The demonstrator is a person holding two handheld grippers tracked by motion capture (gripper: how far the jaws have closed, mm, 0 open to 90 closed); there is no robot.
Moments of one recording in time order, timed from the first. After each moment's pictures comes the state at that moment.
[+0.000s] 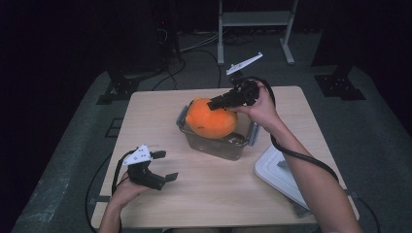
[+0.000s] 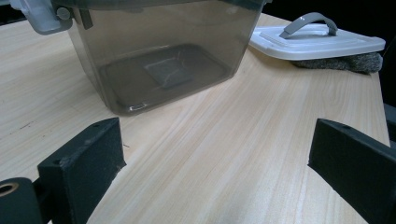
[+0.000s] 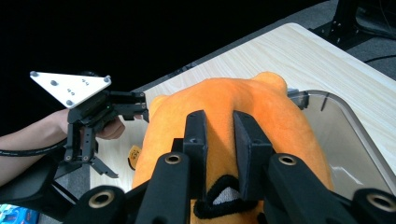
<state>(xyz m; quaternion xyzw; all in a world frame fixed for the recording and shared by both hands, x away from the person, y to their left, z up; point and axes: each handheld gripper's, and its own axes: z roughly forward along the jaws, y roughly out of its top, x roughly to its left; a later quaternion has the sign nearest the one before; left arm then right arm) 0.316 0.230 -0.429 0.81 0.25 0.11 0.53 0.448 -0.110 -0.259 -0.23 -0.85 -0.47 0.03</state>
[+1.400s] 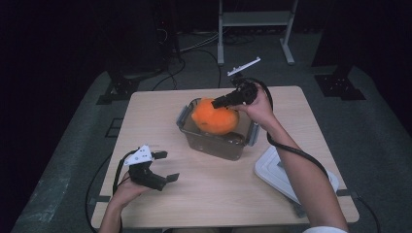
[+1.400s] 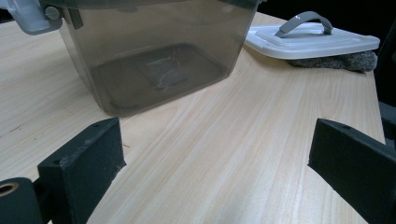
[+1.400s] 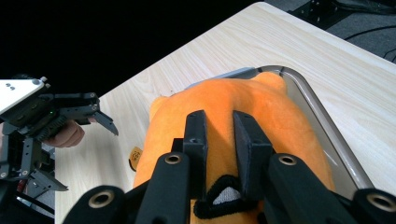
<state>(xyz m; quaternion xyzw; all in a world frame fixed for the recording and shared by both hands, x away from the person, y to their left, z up) 0.317 0.227 -0.429 0.81 0.24 0.10 0.52 0.489 -0.116 -0.298 -0.29 -0.84 -0.46 0.03</state>
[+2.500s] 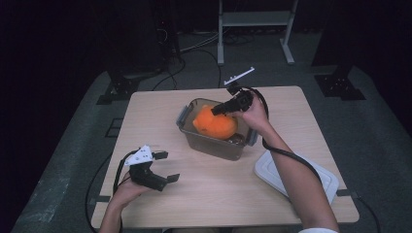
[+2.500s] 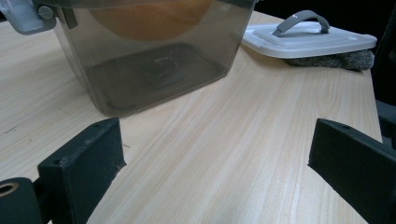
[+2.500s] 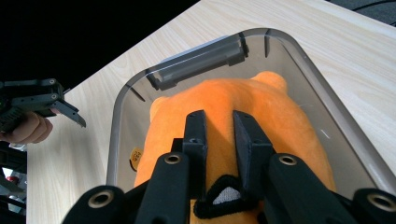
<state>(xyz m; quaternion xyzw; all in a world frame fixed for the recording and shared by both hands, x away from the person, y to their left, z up) 0.316 0.226 -0.430 0.81 0.24 0.10 0.52 0.501 -0.109 -0.336 -0.31 -0.85 -0.43 0.03</state>
